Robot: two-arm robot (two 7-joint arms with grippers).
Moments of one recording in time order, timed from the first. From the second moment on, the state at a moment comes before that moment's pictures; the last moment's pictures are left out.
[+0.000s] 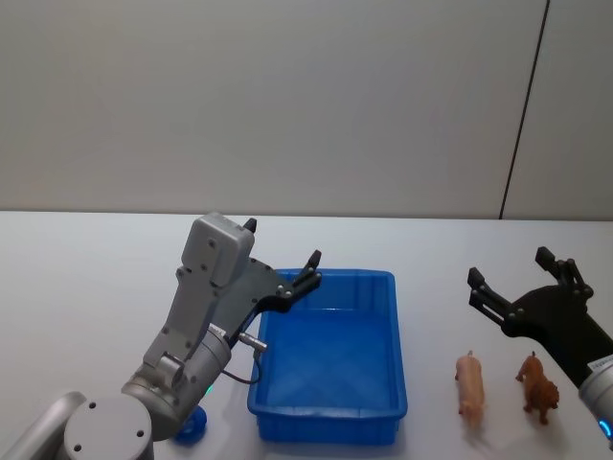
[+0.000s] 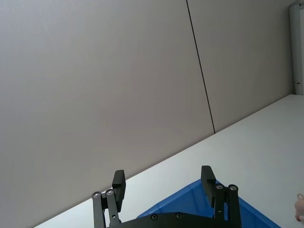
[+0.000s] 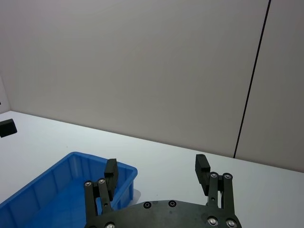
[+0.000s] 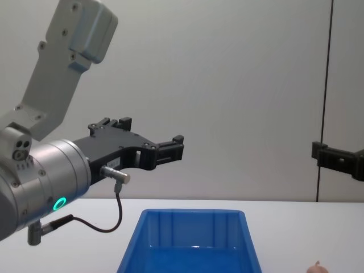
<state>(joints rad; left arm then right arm) -0.24 0.38 0.45 -1.63 -0.20 0.01 -0.01 -0.01 0.34 -0.23 -1.77 0.29 0.03 0.07</state>
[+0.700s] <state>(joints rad) -0.24 0.38 0.45 -1.63 -0.20 0.01 -0.01 -0.01 0.34 -0.23 -1.77 0.29 0.03 0.07</state>
